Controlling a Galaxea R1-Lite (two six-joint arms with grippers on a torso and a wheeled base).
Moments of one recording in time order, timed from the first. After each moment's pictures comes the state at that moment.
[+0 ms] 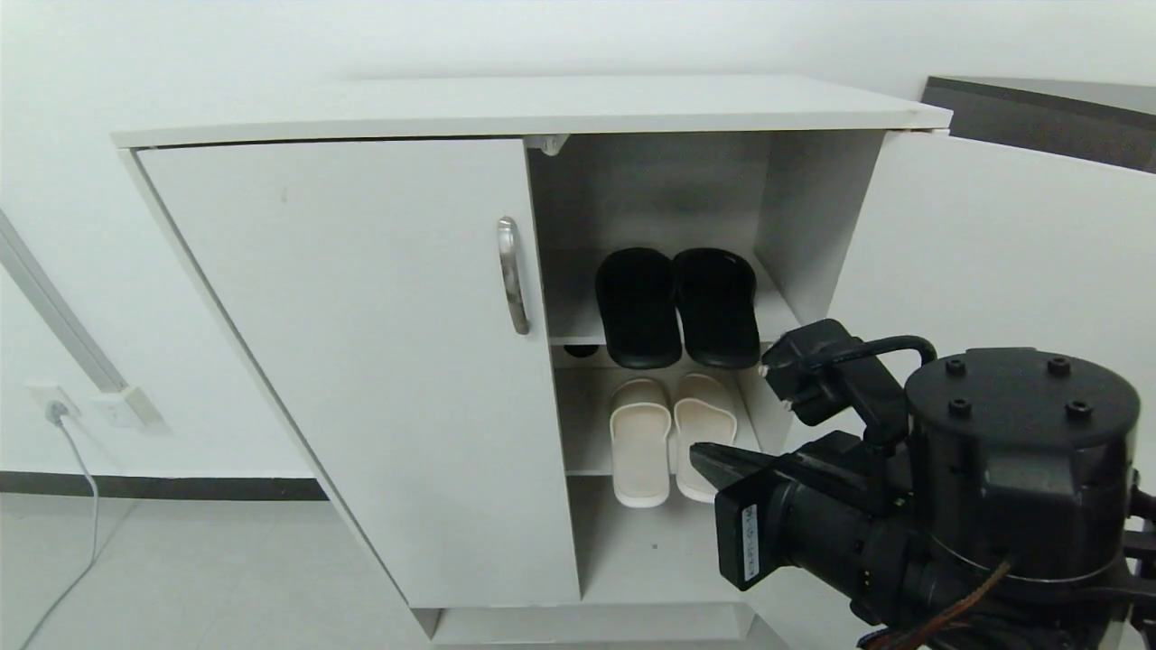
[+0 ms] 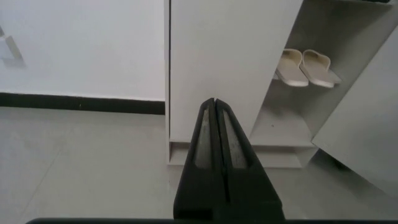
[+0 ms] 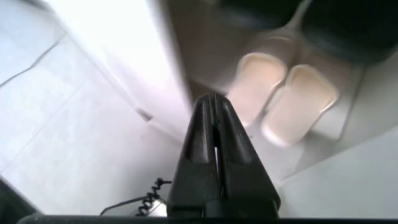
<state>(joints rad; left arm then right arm) 0.00 0.00 0.00 0.00 0.02 -0.09 1.04 1.56 -0.80 -0.48 -0.42 0.21</state>
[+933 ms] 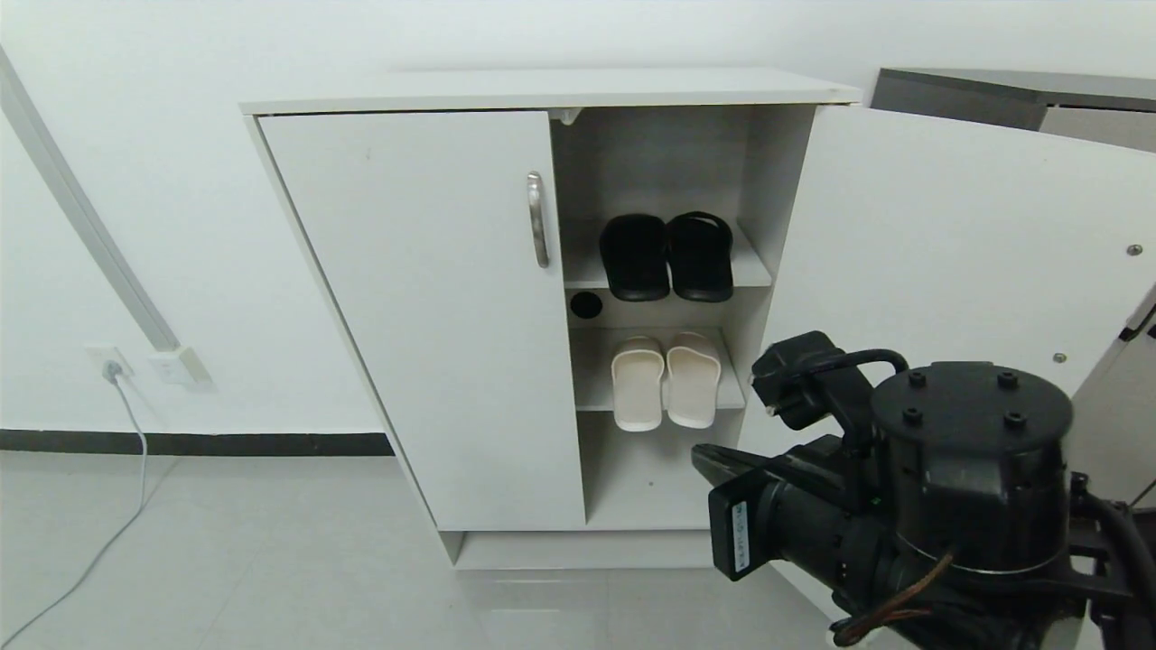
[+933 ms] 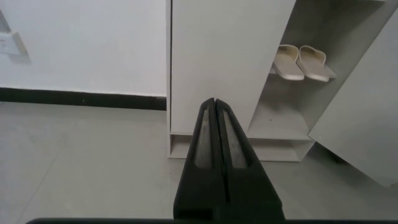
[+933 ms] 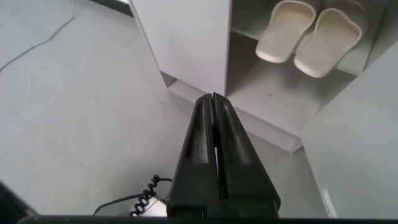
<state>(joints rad) 0.00 0.00 0.00 0.00 0.02 -0.09 1.01 1.61 -0.77 -0.54 -0.42 0.21</state>
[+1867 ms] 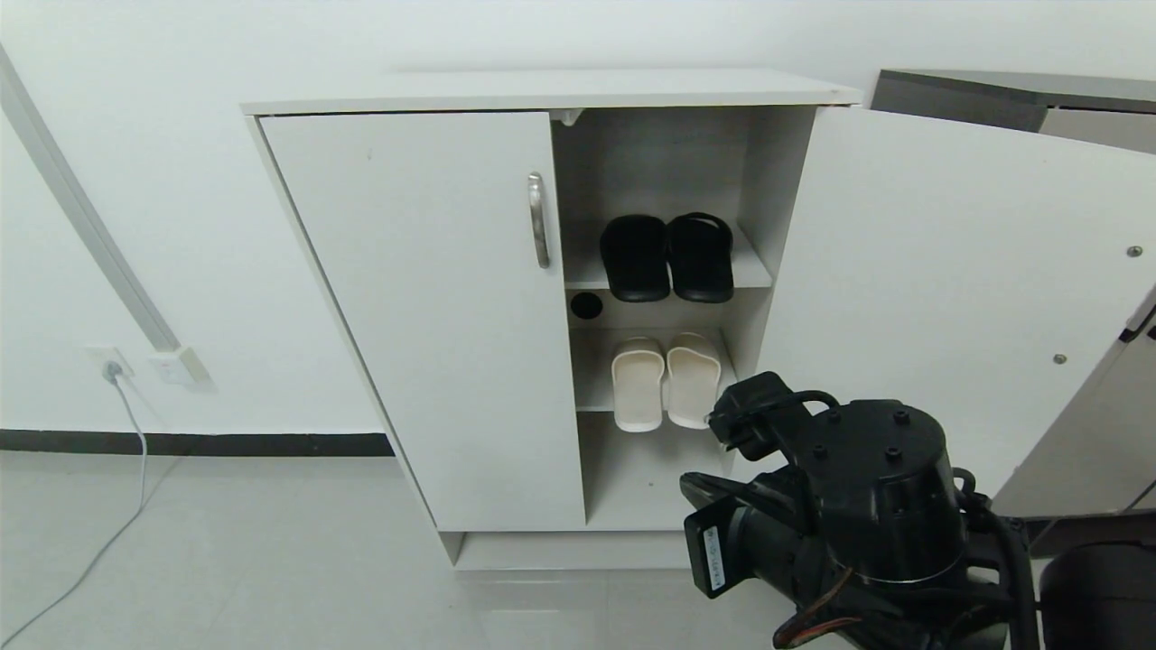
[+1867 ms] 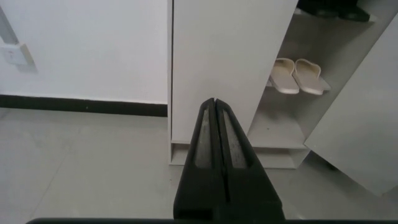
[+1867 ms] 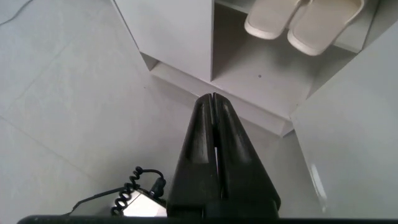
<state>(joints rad) 0.00 0.00 0.00 0.00 0.02 -0.09 0.99 1.71 -0.76 -0.56 -0.42 0.21</state>
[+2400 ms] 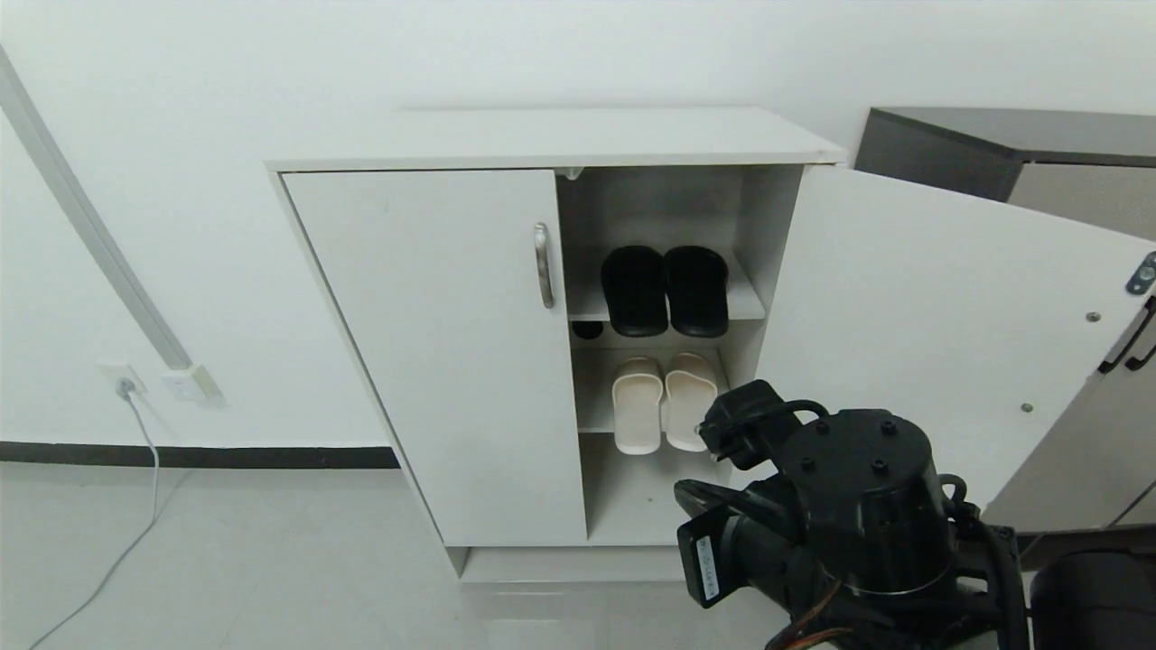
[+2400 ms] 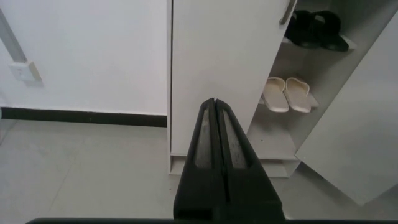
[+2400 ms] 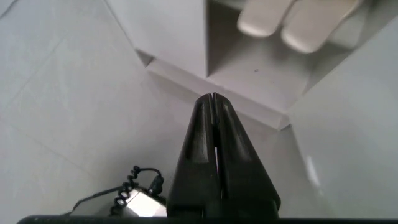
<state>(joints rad) 0.00 0.00 0.00 0.00 0.02 -0.09 0.98 1.72 -0.76 -0.56 -0.42 0.21</state>
